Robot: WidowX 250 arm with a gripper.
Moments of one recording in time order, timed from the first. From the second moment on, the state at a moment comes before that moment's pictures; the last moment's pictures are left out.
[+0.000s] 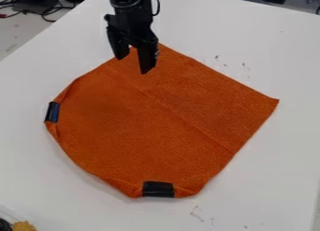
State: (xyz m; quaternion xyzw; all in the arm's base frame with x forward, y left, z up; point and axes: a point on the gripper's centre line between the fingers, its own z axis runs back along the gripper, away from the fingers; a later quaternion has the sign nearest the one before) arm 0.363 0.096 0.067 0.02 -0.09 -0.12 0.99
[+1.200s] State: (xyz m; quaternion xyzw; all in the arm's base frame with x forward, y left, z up) arm 0.433 0.115 0.003 0.00 -0.11 -0.11 0.99
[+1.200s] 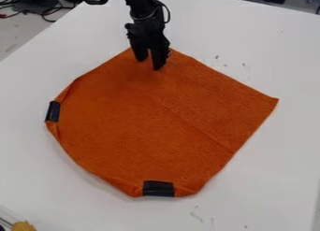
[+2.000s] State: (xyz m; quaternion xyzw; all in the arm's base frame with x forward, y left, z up) arm 0.411 0.111 0.013 0.01 -0.08 -0.10 0.99
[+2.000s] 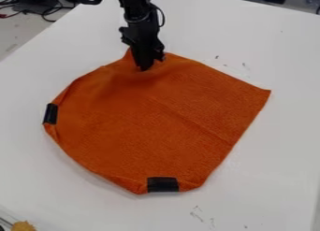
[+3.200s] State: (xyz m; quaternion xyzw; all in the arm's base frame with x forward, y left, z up) arm 0.313 -0.053 0.098 0.04 -0.14 -0.03 0.99
